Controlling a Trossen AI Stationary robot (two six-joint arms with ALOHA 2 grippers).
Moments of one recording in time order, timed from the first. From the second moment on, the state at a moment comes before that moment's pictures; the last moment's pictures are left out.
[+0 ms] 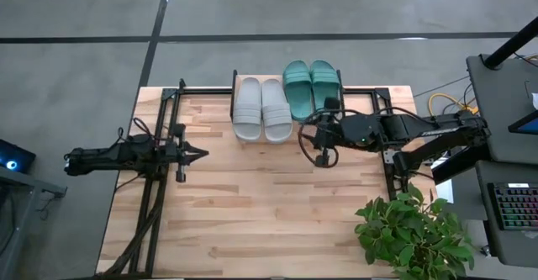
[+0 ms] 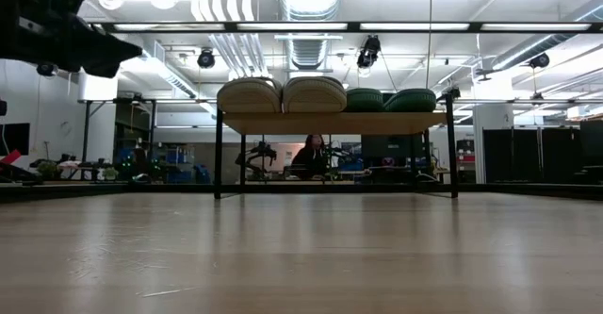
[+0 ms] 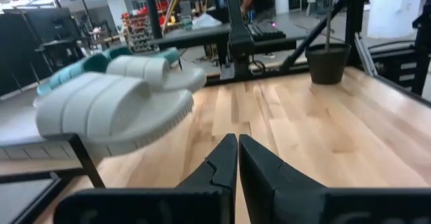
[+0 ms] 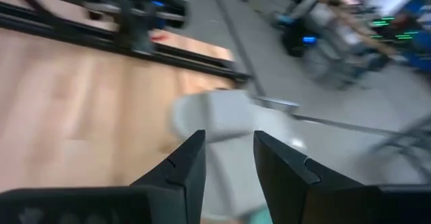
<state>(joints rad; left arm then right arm) 0.00 0.03 0.15 -0.23 -0.08 0.17 0.16 1.26 1.32 -0.48 0.50 -0.25</state>
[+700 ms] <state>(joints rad) 0.00 0.03 0.11 -0.13 -0.04 0.19 0.16 1.24 0.97 0.09 0.10 -0.25</state>
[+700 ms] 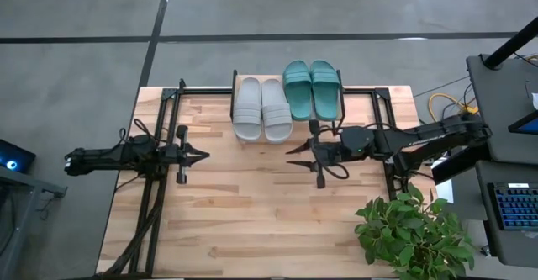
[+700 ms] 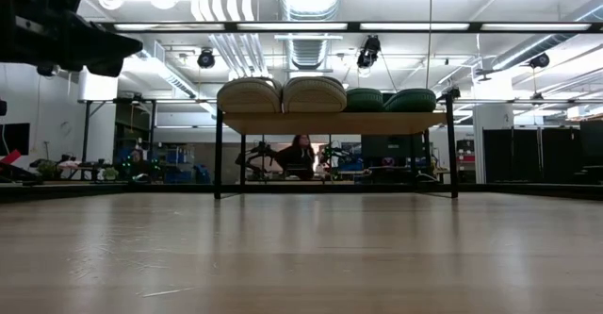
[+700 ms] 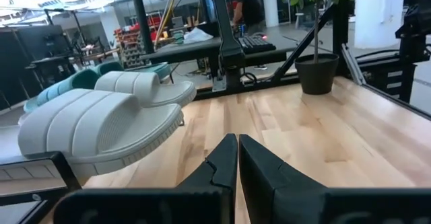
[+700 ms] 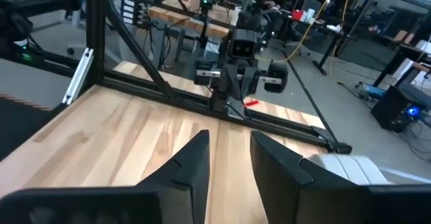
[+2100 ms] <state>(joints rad) 0.00 0.03 0.11 -0.14 -0.06 0.22 -0.04 0.65 0.17 0.50 0.03 -0.22</state>
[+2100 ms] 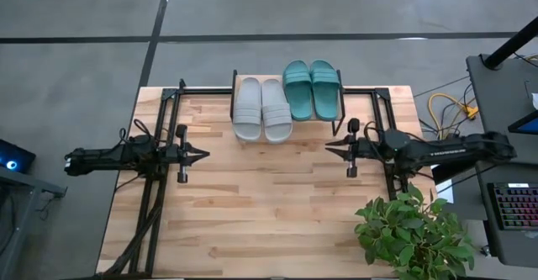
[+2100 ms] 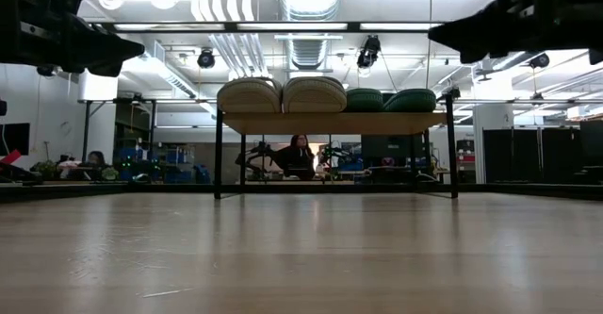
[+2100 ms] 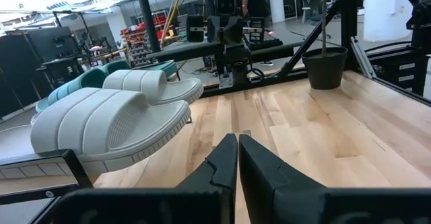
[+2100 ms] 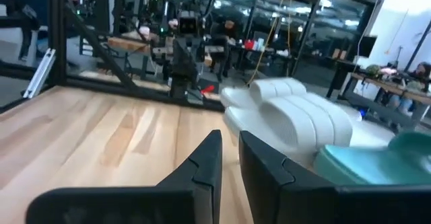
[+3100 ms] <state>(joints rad) 0.00 0.03 0.11 -0.17 -0.07 0.20 -0.04 0.09 0.08 0.00 0.02 -0.04</state>
